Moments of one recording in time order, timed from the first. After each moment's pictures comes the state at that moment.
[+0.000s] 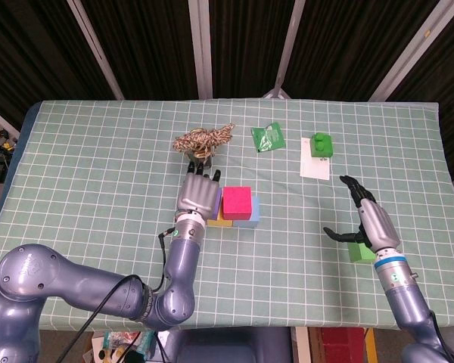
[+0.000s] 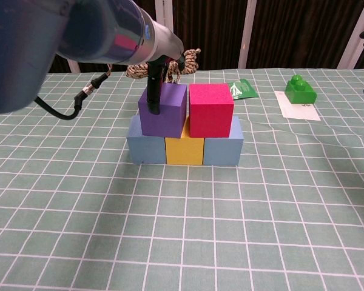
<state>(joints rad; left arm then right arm) -1.46 -1.64 -0.44 -1.72 -0.11 1.44 1.38 0.45 -1.02 0.26 -2.04 -0.92 1.10 0.06</state>
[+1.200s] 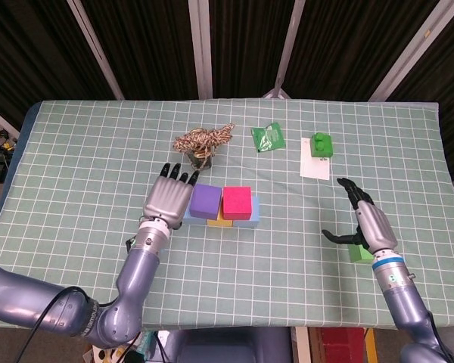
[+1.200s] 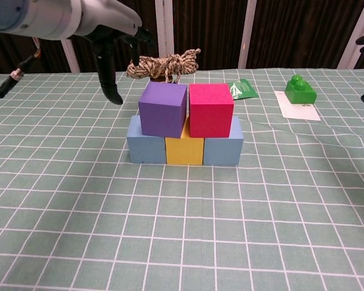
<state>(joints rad) -1.26 -1.38 -0.39 -2.11 0.03 1.46 1.21 0.45 -1.04 0.25 -2.03 -0.92 1.10 0.03</state>
